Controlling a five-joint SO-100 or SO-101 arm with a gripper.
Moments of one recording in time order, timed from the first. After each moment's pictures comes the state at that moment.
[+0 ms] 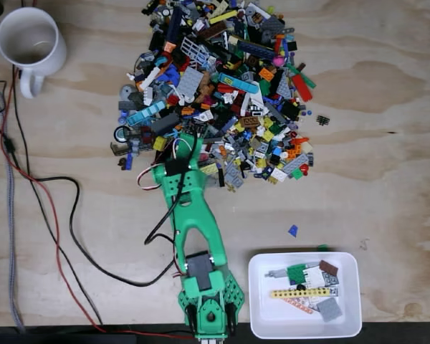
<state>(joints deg) -14.0 100.5 117.4 67.6 -49.2</state>
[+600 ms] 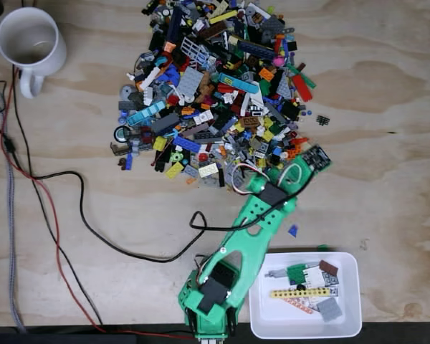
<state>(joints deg) 35.9 113.7 109.0 79.5 -69.5</state>
